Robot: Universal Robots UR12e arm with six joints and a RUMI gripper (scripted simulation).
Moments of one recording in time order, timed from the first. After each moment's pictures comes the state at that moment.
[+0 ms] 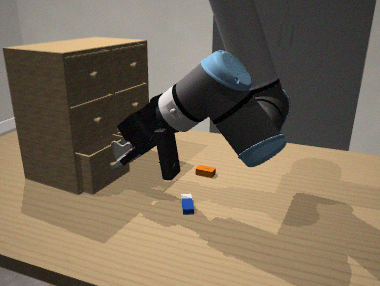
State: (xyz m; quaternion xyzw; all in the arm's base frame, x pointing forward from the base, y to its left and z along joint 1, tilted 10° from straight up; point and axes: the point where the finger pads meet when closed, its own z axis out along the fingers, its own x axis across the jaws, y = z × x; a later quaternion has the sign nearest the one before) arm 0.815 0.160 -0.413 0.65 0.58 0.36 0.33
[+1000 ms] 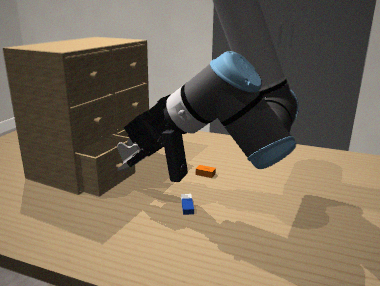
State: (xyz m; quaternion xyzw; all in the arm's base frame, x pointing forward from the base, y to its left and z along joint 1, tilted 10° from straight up) arm 0.797 0.161 -0.415 0.65 0.58 0.36 0.33
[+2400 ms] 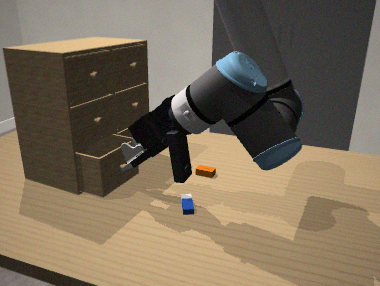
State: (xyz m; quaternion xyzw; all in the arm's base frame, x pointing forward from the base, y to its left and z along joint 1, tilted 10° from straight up) arm 0.787 0.162 -0.416 0.65 0.58 0.36 0.33
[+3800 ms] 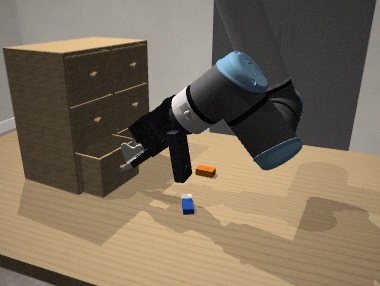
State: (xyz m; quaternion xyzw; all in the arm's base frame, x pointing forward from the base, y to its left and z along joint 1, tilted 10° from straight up) arm 0.786 0.162 -0.416 0.65 0.58 0.36 0.33
